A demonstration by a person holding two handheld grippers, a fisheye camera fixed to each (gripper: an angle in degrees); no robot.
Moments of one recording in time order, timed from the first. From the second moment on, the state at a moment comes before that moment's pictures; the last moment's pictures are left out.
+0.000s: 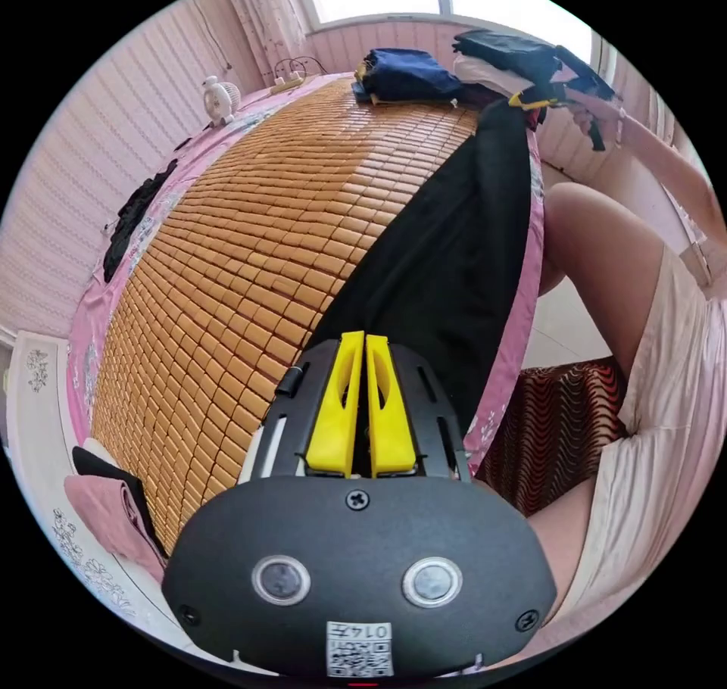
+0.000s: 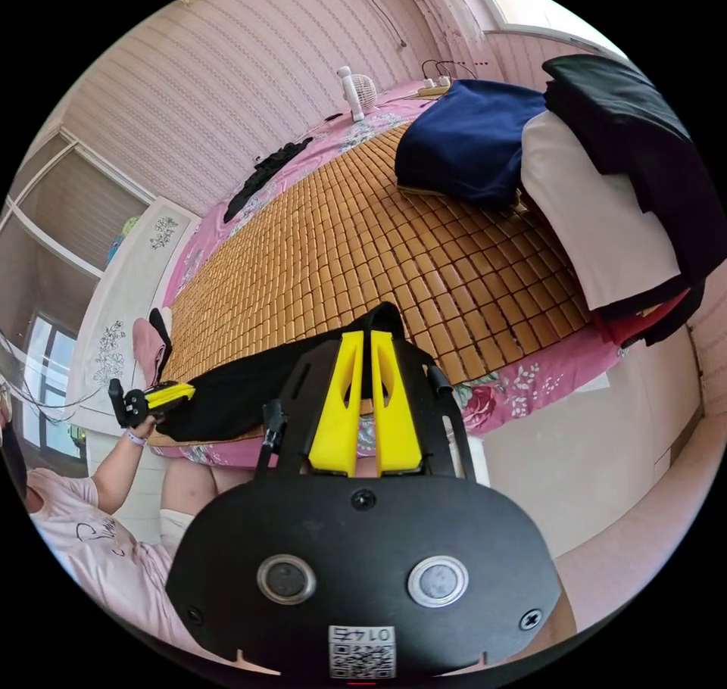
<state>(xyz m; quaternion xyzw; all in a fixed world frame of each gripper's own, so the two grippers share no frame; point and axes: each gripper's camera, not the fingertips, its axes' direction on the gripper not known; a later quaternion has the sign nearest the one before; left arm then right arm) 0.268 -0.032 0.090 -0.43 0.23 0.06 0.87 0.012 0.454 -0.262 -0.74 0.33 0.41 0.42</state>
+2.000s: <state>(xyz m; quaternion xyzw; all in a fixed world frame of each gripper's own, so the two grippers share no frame) 0.217 0.085 -0.049 -0.51 0.17 -0.08 0.84 -0.064 0.579 -0.159 -0.86 0.25 0.30 0.33</state>
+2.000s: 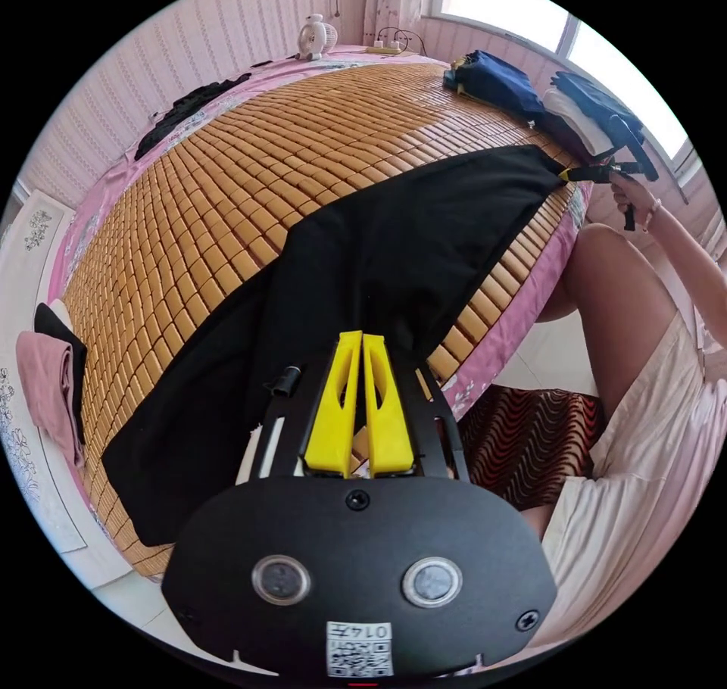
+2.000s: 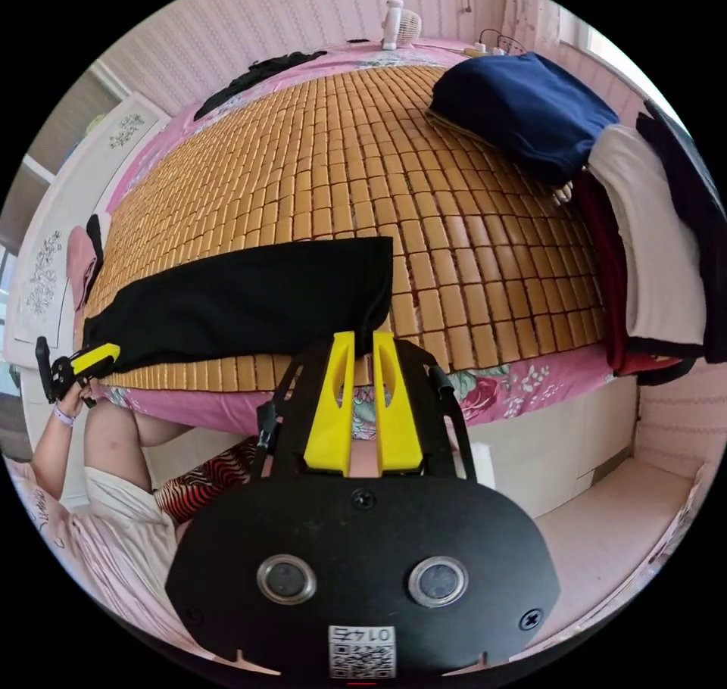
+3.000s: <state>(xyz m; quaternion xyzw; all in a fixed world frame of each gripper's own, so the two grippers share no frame) -0.022 0.197 -0.360 -0.40 -0.01 -0.23 0.89 -0.495 0.948 0.349 -0.78 -0.34 0.26 0.46</state>
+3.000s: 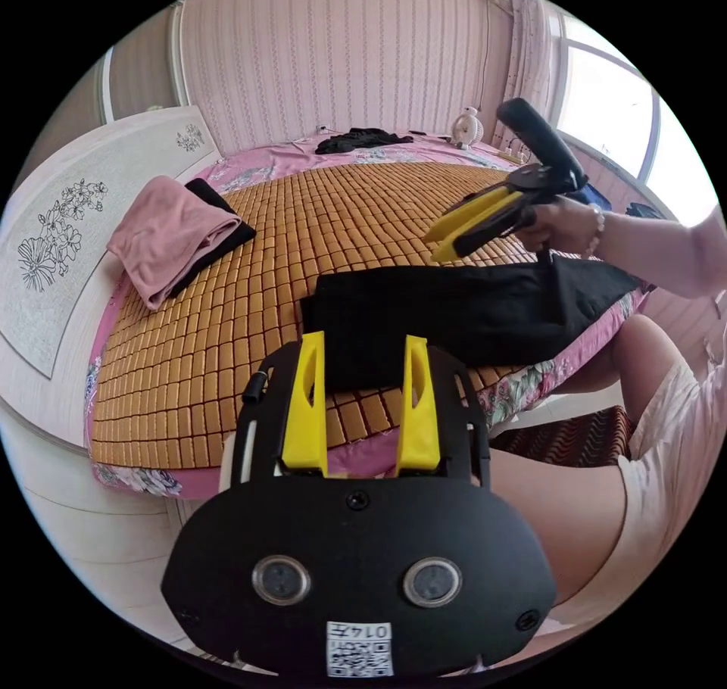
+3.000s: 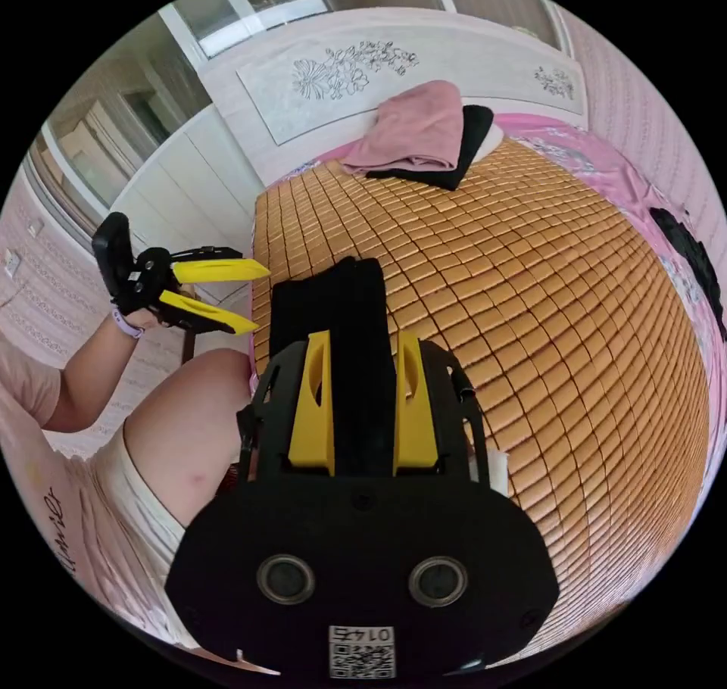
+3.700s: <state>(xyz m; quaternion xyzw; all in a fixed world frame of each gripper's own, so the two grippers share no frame) -0.110 0.233 -0.383 -0.31 0.08 -0.21 0.92 -0.572 1.017 0.478 -0.69 -0.56 0.27 0.37</state>
